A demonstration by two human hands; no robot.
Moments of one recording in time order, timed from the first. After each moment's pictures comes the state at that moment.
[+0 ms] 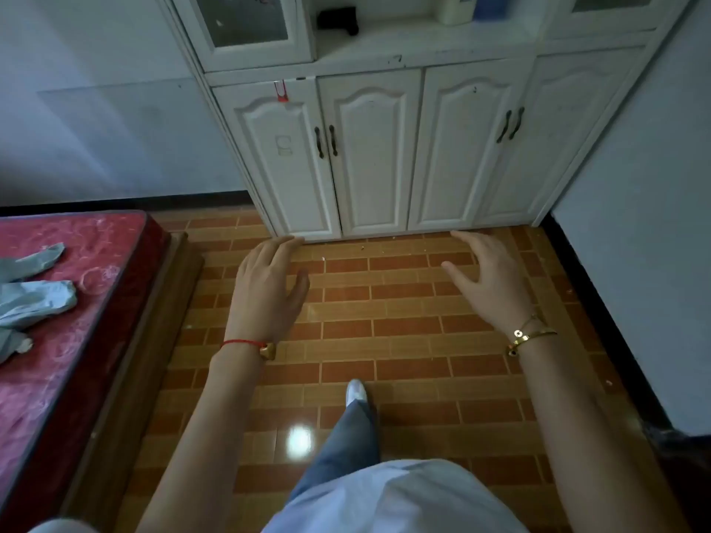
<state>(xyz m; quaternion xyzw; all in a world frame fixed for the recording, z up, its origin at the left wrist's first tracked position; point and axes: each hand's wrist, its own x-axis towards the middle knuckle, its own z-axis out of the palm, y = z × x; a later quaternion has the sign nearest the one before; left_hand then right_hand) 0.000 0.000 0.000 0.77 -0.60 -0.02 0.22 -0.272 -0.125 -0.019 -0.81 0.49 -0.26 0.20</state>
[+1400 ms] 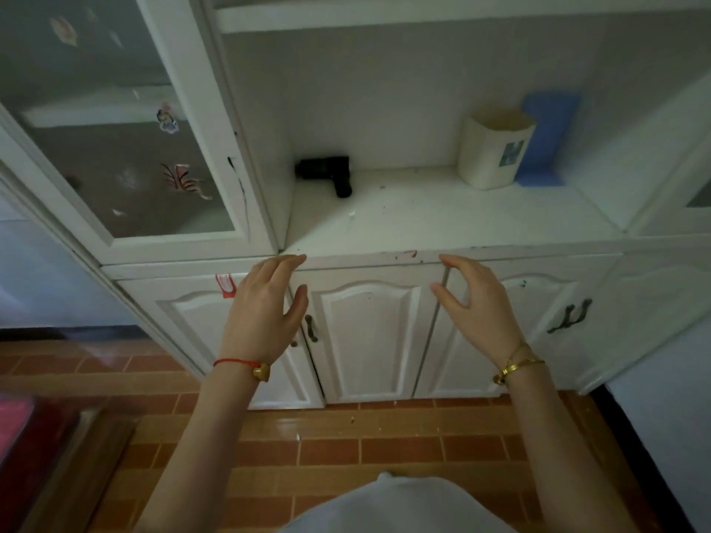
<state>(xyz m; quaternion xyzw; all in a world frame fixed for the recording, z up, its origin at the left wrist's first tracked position) 0.215 -0.665 0.021 0.73 -0.62 0.02 0.31 -0.054 -0.787 -0.002 -0.79 0.46 -0.33 0.22</state>
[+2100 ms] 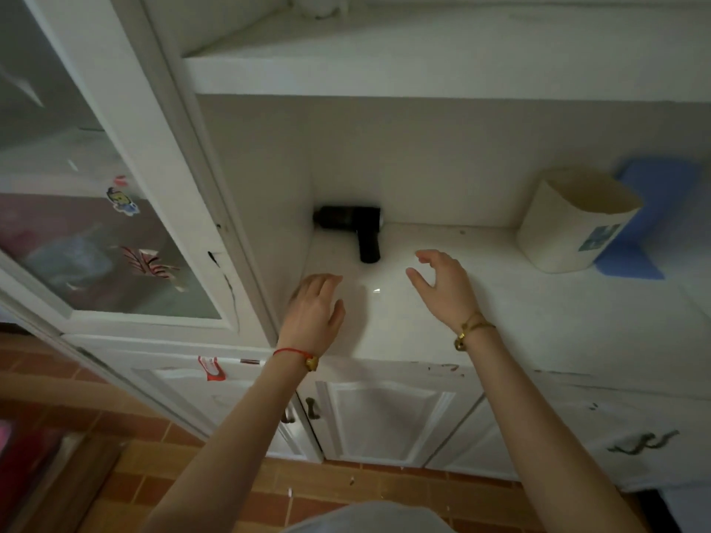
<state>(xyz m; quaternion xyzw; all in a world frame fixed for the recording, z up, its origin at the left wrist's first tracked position) 0.295 -0.915 -0.038 0.76 -0.60 0.00 0.27 0.105 -1.048 -0.011 -0.81 0.45 -0.26 0.26</state>
